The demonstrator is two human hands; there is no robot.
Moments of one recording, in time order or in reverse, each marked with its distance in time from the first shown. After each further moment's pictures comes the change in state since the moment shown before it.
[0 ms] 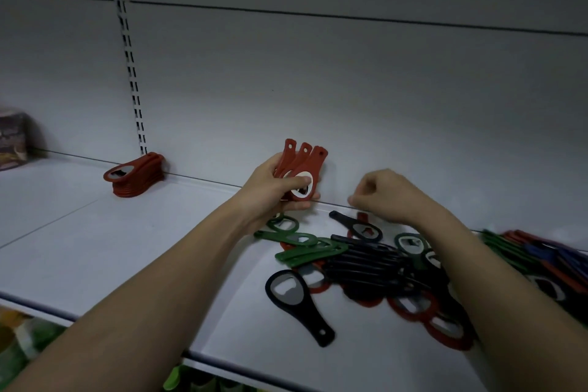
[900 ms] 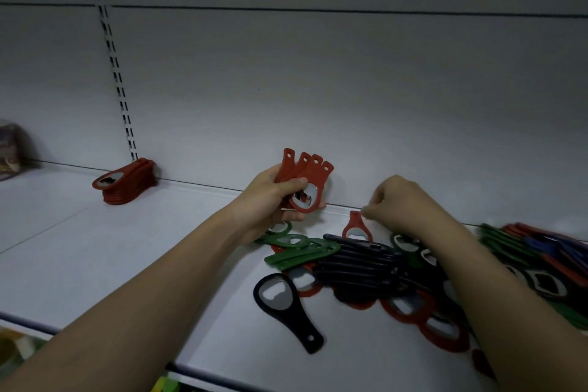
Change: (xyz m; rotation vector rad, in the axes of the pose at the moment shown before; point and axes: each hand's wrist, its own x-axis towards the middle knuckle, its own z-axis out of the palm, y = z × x) left_hand -0.001 -0.006 0.013 0.032 -0.080 -0.065; right_hand -0.008 0.016 0.001 -0.137 0.046 0.150
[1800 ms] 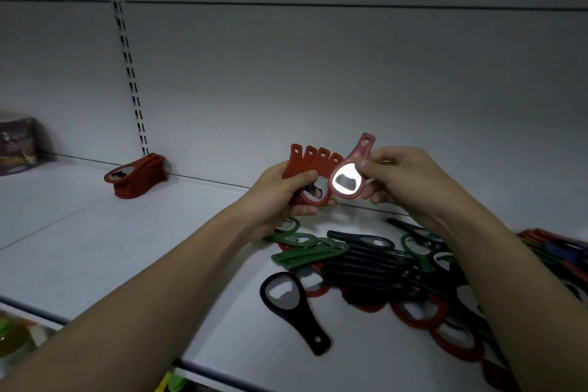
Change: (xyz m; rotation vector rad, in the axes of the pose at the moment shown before) left_hand 0.003 0.000 0.003 -0.039 0.036 0.023; right_hand -0.020 -0.028 -0.024 0.944 -0.068 -0.144
